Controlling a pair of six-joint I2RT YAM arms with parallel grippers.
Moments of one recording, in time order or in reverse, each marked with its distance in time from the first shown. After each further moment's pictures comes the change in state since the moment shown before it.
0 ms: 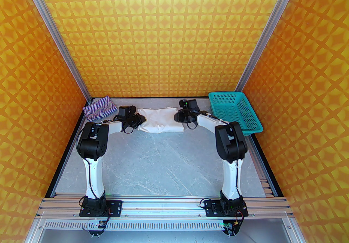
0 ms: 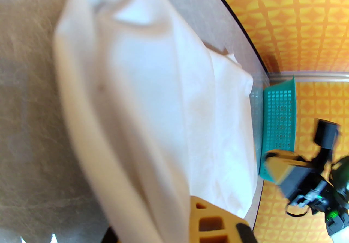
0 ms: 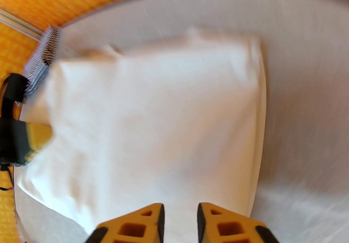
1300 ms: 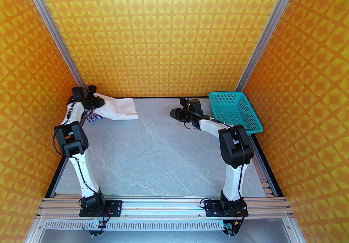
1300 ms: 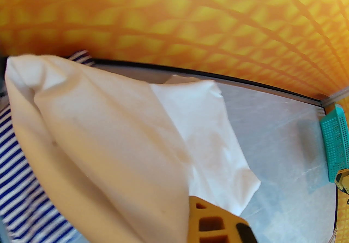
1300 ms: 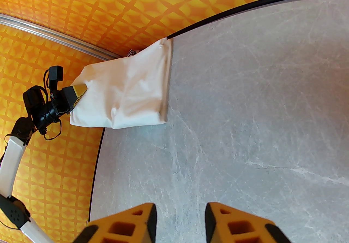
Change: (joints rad) left arm 0.536 0.185 0.797 -0.745 0.017 0.801; right arm -0.013 -0.135 -0.168 0.407 -0.270 0.311
